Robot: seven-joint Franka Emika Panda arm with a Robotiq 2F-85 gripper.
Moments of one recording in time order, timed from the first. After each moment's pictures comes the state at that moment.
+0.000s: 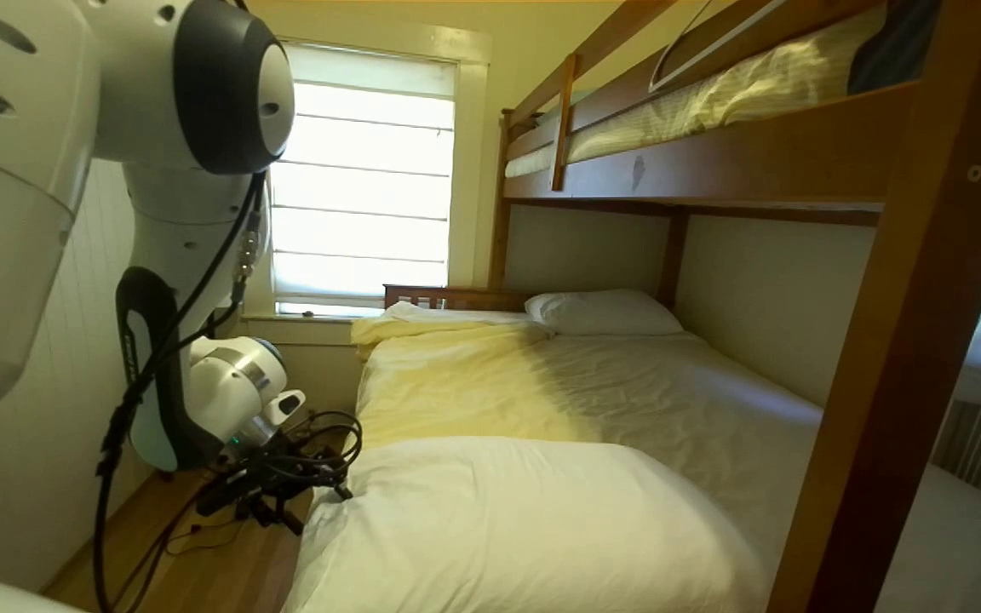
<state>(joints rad) 0.39 0.48 0.14 -2.20 -1.17 2.37 0.95</state>
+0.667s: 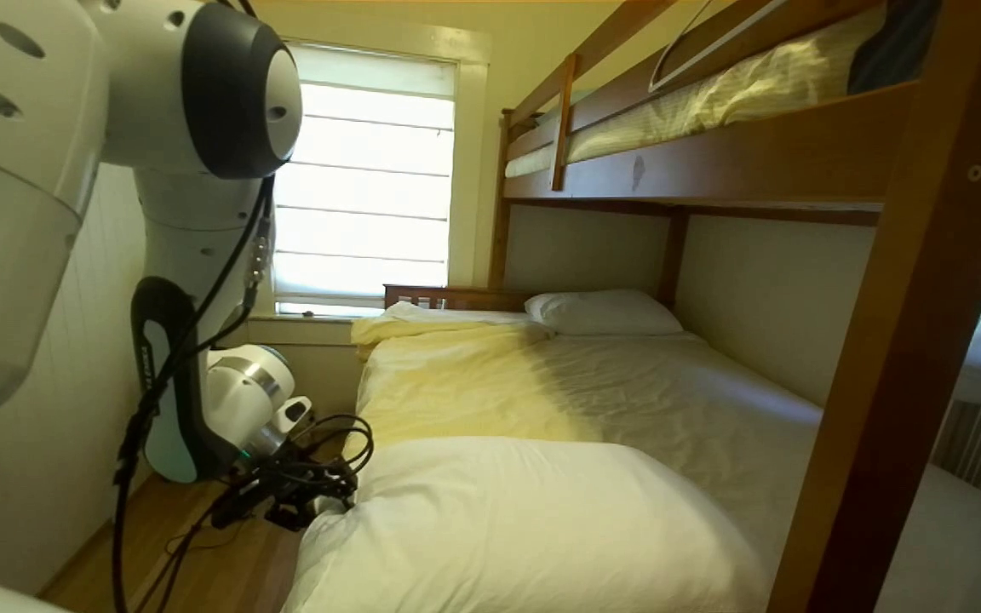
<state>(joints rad) 0.37 0.50 0.13 -2.22 -1.28 2.35 1.00</state>
